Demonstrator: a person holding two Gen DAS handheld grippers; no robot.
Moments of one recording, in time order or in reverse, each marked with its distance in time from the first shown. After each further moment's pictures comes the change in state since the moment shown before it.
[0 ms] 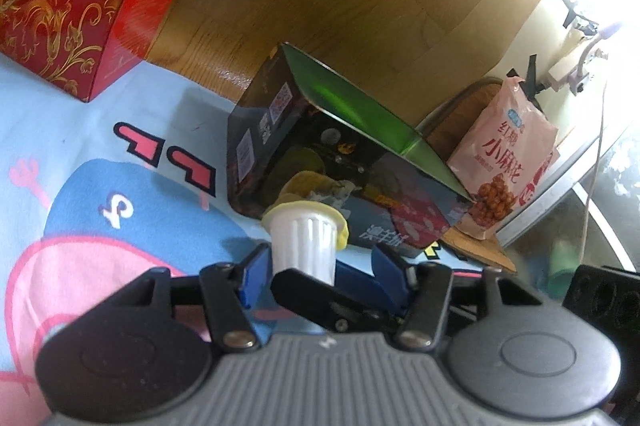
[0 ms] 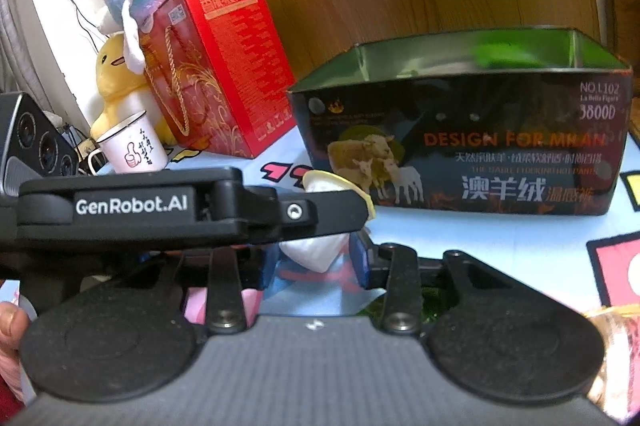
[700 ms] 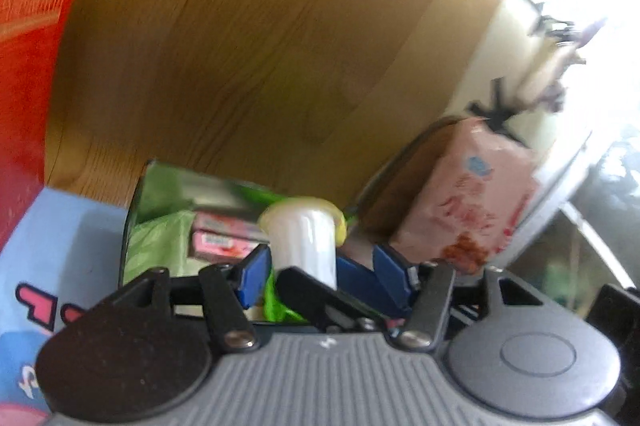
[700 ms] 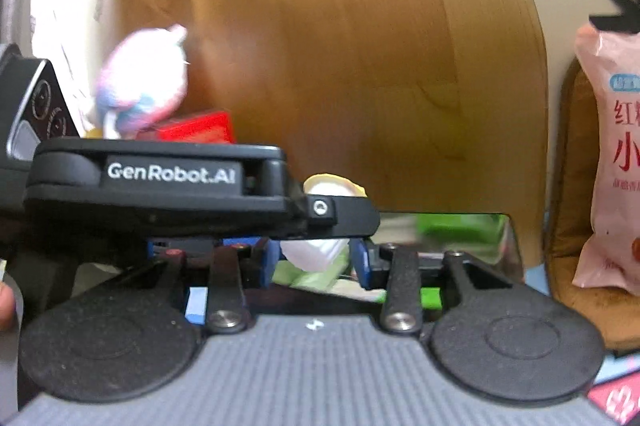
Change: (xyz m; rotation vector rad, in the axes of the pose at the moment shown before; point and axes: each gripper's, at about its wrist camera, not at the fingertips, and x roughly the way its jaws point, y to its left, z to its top) left arm 0.046 -0.080 0.077 0.098 -0.040 0.018; right arm -0.029 -0.031 0.079 -0.098 -0.213 -0.116
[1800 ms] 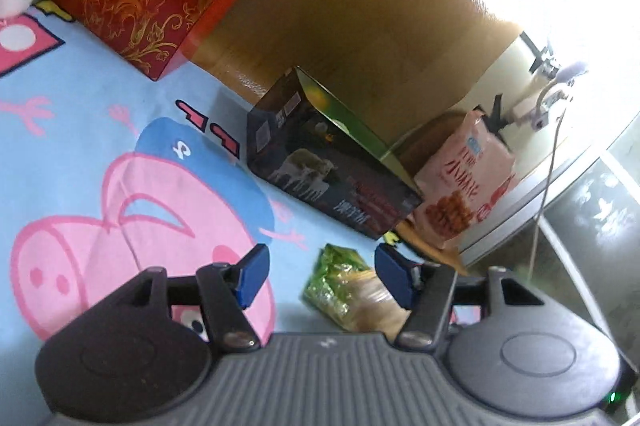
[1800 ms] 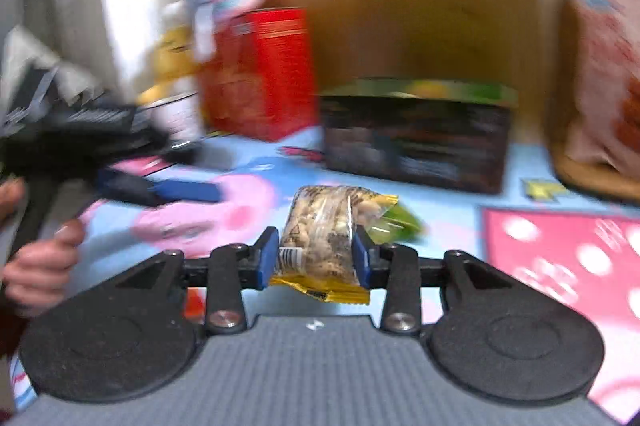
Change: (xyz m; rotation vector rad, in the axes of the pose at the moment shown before) left arm -0.136 0.077 -0.120 -0.219 -0.049 -0.067; right arm -0.097 0.060 -0.101 -0.180 0.158 0.197
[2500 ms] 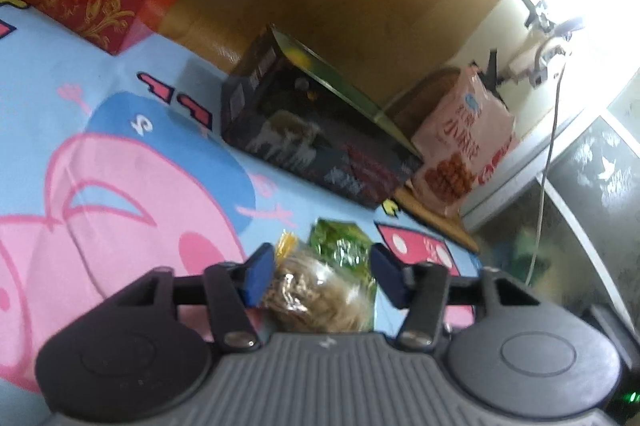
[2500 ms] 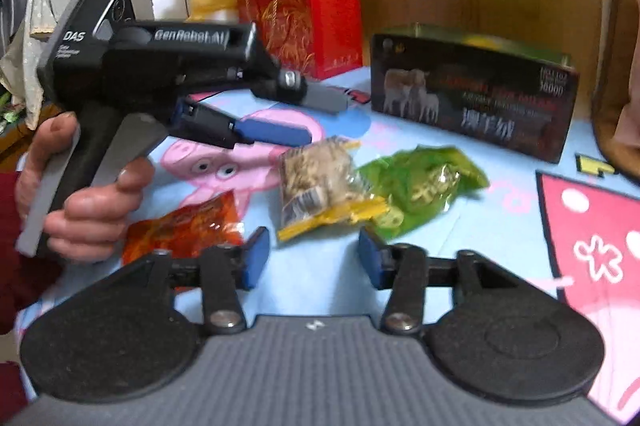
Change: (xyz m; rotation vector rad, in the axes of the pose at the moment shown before) left arm 0.037 -0.008 -0.011 0.092 0.097 -0.007; right arm 0.010 0.005 -0.016 -0.015 0.122 -0.020
